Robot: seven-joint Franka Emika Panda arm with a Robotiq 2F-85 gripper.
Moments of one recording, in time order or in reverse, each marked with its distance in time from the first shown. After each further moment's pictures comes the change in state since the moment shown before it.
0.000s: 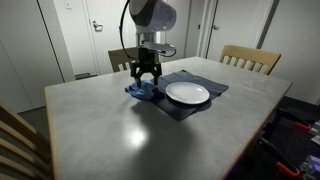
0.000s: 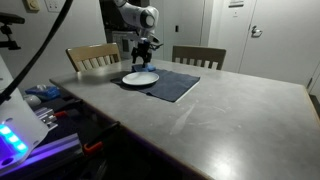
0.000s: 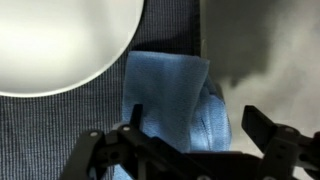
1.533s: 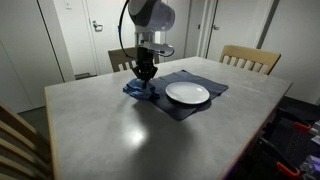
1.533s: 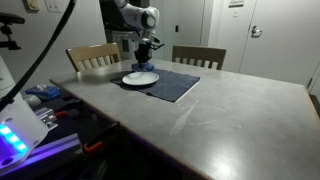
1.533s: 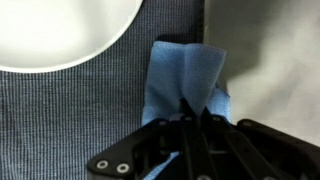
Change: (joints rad) arm -0.001 0.023 0.000 0.039 -0.003 0.010 -0.050
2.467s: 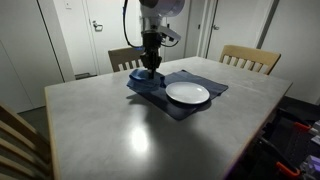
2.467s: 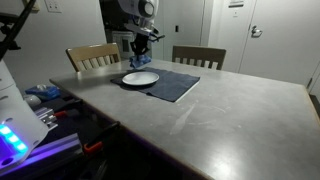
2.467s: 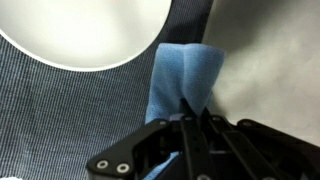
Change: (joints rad) arm -0.059 -0.185 0.046 -0.183 0.002 -0.016 -0.284
